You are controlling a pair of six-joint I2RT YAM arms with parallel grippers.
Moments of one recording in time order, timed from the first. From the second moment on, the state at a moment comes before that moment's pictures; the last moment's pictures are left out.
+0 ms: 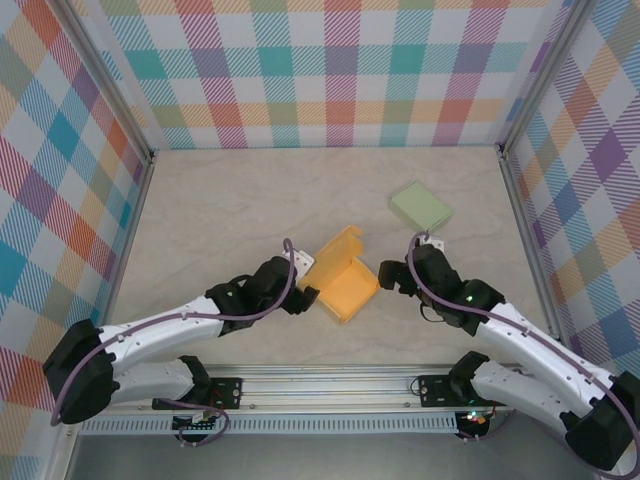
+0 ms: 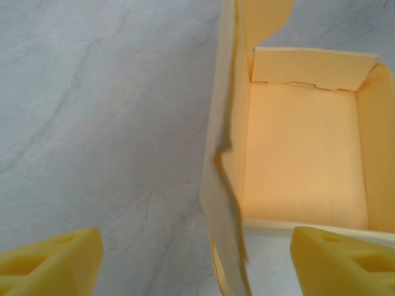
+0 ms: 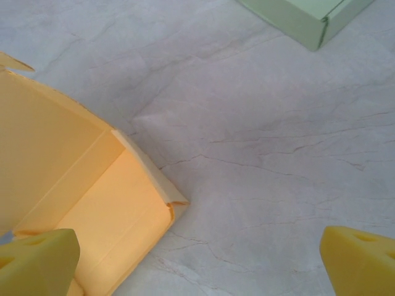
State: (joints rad) left arm -0.92 1.17 0.67 -0.24 -0.29 -0.08; right arm 0.68 0.86 0.68 -0.63 0.27 0.68
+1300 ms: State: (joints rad) left arm -0.62 1.56 1.00 -0.12 0.15 0.67; right arm 0.40 0.95 0.58 -0.29 -0.12 0.47
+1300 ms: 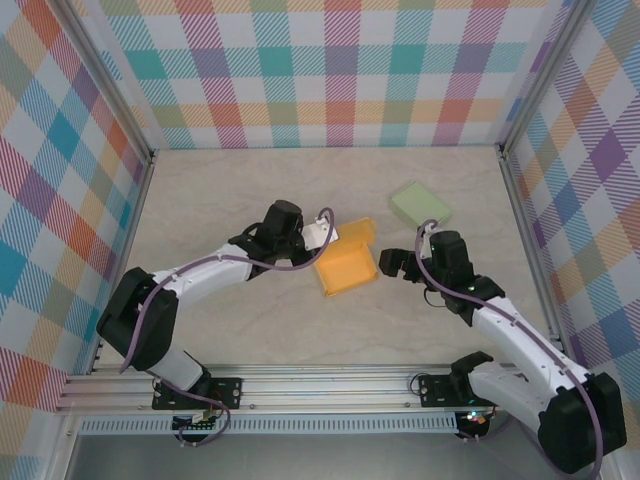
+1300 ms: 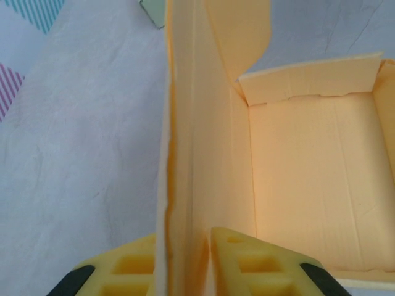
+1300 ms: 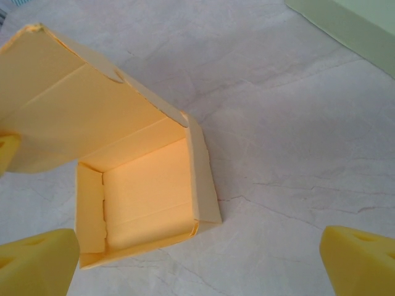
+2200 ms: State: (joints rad) left arm -0.69 1.21 0.56 0.08 -0.12 -0.04; right arm 0.41 1.36 0.62 0.16 -0.23 0.27
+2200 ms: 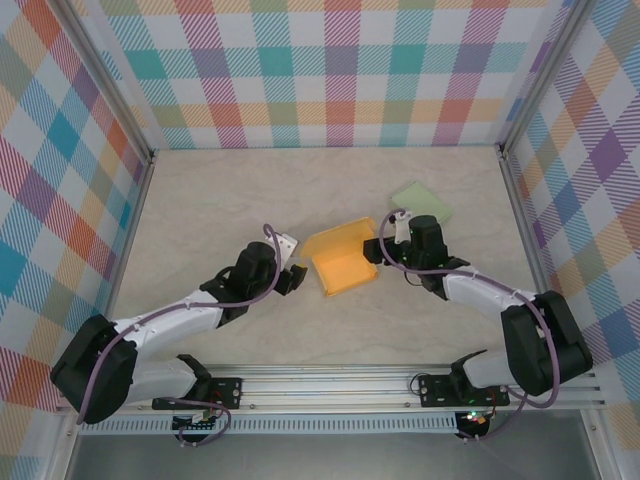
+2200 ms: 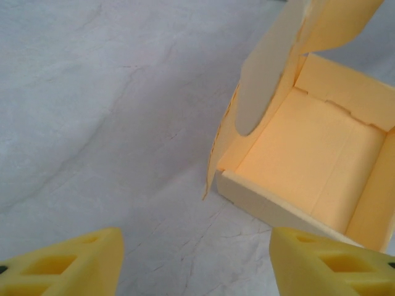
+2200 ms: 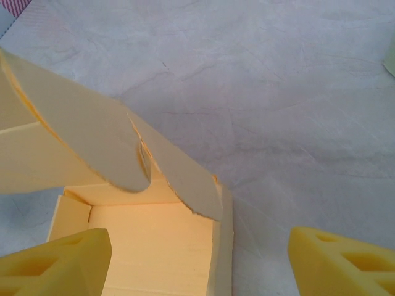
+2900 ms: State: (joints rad) left arm -0.73 1.37 0.68 0.18 -0.23 -0.05; right arm 0.41 1.44 0.69 0.19 -0.28 0.25
